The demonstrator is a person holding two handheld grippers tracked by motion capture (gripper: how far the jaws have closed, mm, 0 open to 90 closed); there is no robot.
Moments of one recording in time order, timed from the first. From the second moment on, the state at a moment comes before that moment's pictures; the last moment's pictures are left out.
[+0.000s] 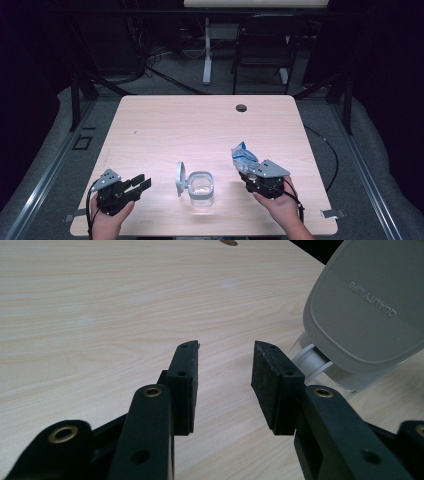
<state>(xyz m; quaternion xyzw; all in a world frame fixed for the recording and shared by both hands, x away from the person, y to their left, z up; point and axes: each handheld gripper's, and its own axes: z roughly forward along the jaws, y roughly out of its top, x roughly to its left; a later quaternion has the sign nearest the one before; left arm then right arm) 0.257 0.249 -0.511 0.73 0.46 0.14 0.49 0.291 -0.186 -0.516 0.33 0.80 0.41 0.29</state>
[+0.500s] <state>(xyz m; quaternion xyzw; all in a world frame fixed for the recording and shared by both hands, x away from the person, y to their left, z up) 0.255 0.250 -0.510 0.72 0.46 0.14 0.50 0.291 -0.171 -0.501 0.28 0.82 0.37 0.34</state>
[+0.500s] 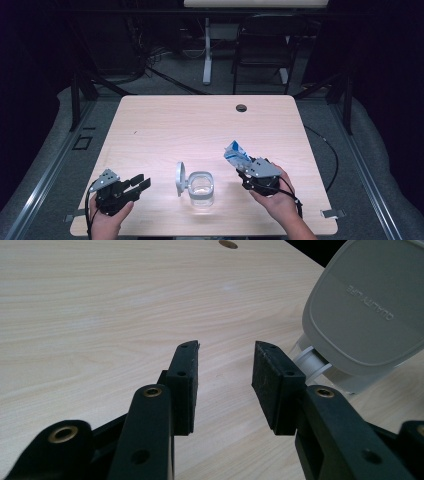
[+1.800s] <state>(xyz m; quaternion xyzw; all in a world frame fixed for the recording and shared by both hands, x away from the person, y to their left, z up) 0.250 0.259 -0.508 0.72 0.46 0.15 0.49 0.298 -0.141 -0.491 0.18 0.85 0.31 0.39</state>
